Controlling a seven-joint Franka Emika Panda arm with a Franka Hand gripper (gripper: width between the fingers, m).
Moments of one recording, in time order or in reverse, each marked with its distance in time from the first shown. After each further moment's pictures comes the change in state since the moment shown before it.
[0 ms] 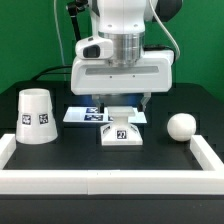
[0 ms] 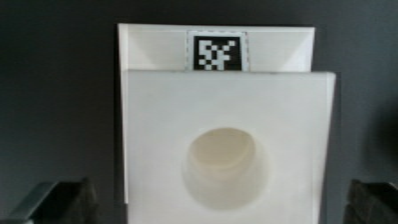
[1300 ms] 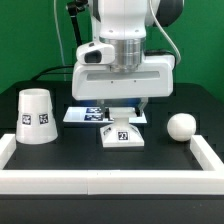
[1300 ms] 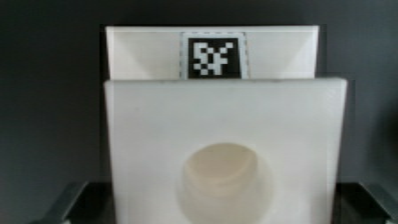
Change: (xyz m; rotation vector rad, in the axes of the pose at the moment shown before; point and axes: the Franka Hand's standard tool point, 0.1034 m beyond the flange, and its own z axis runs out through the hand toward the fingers) arm 0.017 -0.002 0.003 0.001 0.013 -0.017
